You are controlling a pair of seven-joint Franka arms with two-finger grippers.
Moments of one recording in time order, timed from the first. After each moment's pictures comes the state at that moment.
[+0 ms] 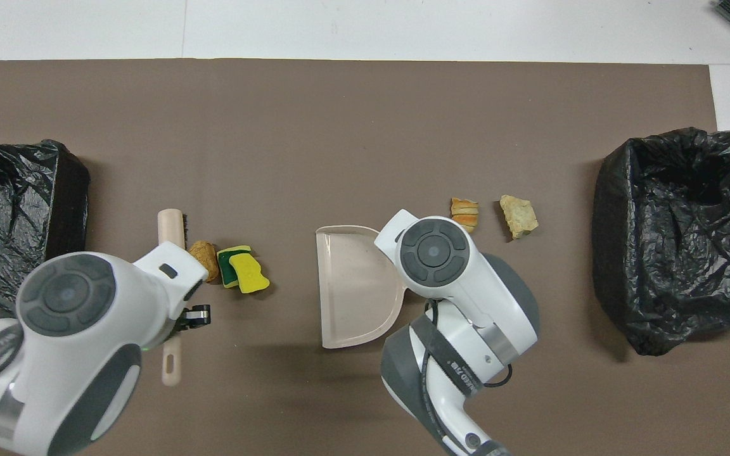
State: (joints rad) left arm -0.28 -0.25 -0.07 -2.25 0.09 1.85 -0.42; right arm 0.53 0.18 0.03 -1.97 -0.18 2.03 -0.95
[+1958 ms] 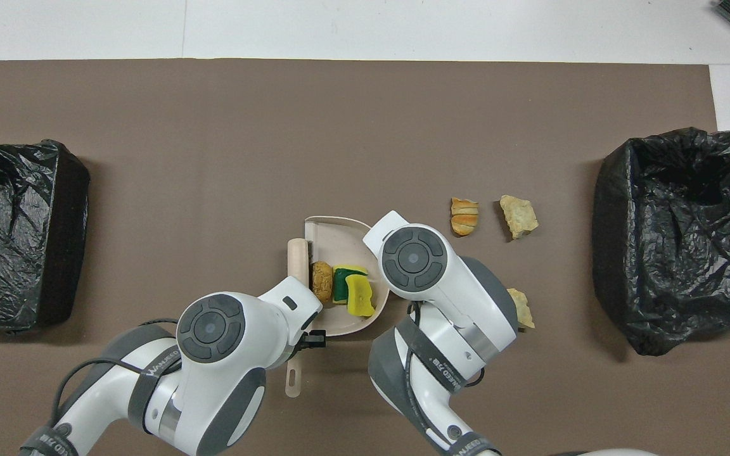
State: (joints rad) left arm -0.60 -0.09 -0.11 -2.37 -0.31 2.28 -0.46; right arm 0.50 0.22 0.03 -1.95 -0.18 2.08 -0.85
